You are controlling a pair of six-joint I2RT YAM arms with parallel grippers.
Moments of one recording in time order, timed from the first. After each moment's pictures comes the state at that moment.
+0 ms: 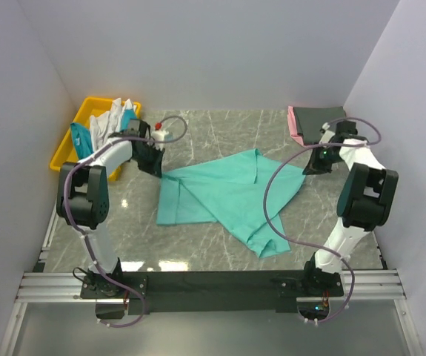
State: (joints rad) left arm -0.17 1.86 1.31 -0.64 0.37 0.24; right arm -0.26 1.87 1.36 -0.72 -0.40 -0.01
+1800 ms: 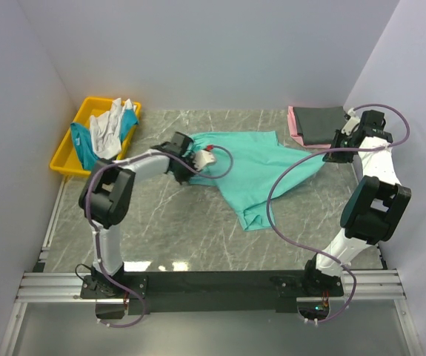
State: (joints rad) left arm -0.49 1.97 1.32 -0.39 0.20 0.63; right arm -0.38 1.72 1.45 -0.76 -0.38 -0.04
